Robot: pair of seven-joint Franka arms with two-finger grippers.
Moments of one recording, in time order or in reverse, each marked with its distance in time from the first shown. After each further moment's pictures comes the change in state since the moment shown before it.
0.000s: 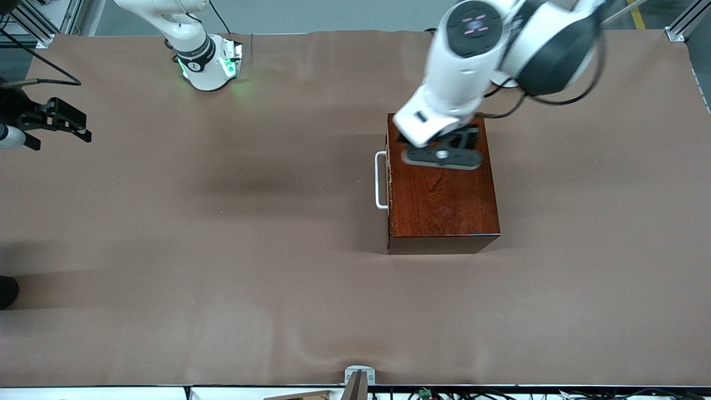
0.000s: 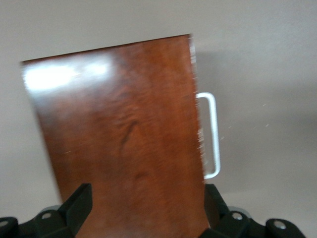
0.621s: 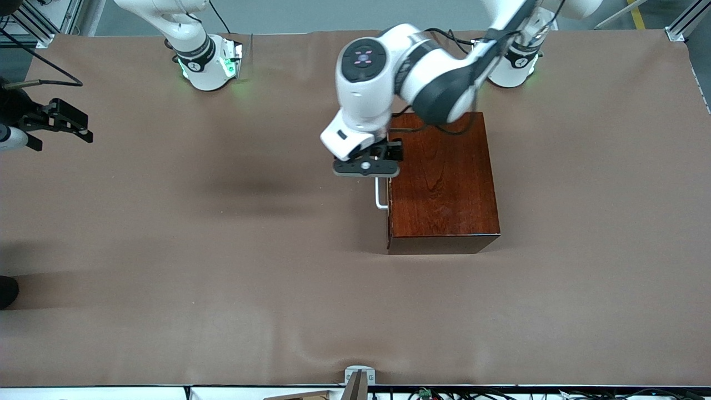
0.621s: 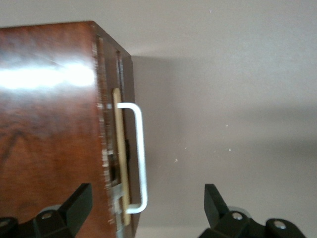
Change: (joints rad) left arm -0.350 0.205 0.210 0.095 0.027 0.157 -0.245; right arm 0.000 0.003 0.001 0.000 0.001 -0.001 0.000
